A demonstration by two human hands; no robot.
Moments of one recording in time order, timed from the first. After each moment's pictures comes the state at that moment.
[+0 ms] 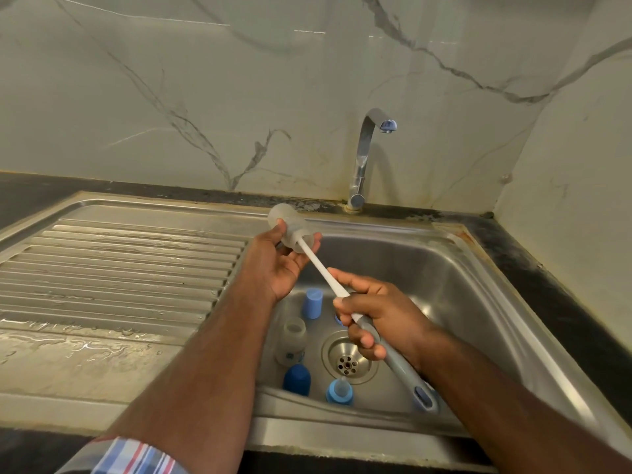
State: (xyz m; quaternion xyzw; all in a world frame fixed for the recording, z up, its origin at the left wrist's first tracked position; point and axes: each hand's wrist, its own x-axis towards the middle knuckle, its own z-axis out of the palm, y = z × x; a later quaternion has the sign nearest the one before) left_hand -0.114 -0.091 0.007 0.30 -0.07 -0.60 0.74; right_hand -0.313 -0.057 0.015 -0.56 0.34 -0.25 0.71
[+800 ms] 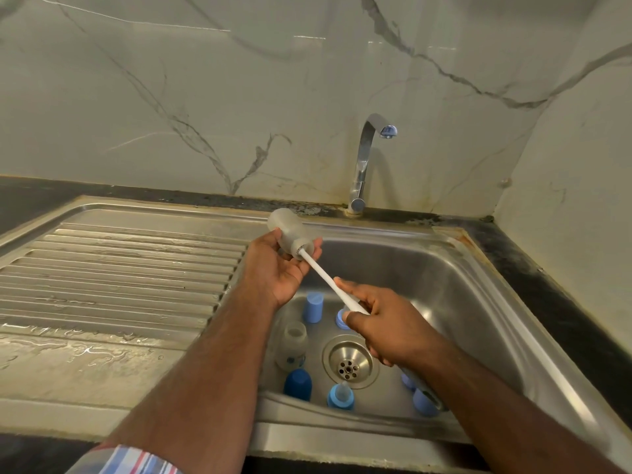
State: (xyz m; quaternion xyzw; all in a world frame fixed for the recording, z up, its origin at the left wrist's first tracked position) left_hand -0.113 -0.090 0.007 0.29 -0.03 -0.61 0.73; right_hand -0.318 -0.052 0.013 -0.77 0.45 -0.21 0.40
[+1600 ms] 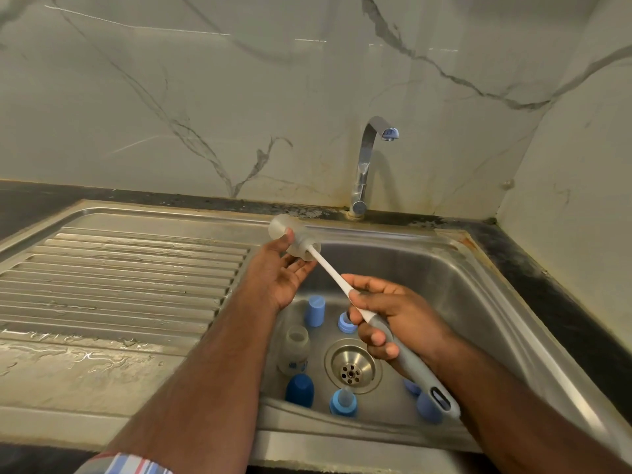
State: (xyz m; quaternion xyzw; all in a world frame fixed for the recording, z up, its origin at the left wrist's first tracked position) left_hand -0.115 -0.091 0.006 0.36 -0.08 -0.58 0.73; right_hand -0.319 -0.058 0.023 -0.51 0.34 -0.29 0.74
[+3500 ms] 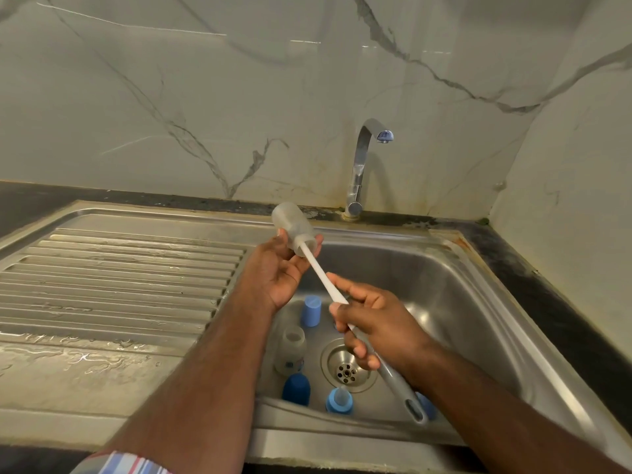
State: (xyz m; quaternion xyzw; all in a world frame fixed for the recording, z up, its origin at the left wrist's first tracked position) left_hand -0.114 -0.092 0.007 0.27 -0.10 -0.61 0.74; right_hand -0.310 -0.044 0.019 -0.61 0.37 -0.28 0.64
